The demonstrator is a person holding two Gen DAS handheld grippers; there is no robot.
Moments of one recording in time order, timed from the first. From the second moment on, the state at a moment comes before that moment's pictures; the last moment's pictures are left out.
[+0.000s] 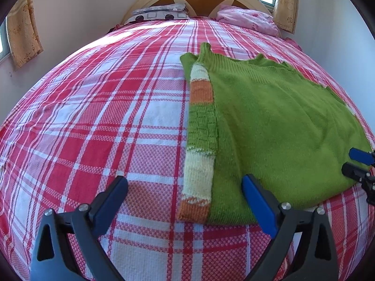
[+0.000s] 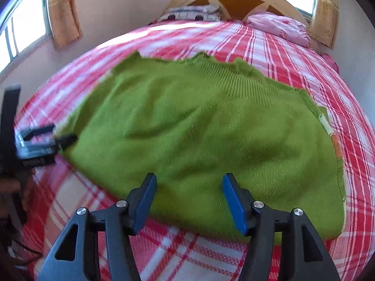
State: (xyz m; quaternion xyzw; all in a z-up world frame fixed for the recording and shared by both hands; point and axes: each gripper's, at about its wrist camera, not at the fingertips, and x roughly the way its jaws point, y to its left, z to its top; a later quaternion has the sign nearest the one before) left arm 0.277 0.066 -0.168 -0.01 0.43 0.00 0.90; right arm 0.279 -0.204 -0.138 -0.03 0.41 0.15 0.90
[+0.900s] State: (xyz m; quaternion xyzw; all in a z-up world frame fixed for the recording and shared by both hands) left arm 0.288 0.146 -0.138 -0.10 0.40 0.01 0.91; right arm 0.251 -0.076 -0.138 -0.17 0.34 0.26 0.89
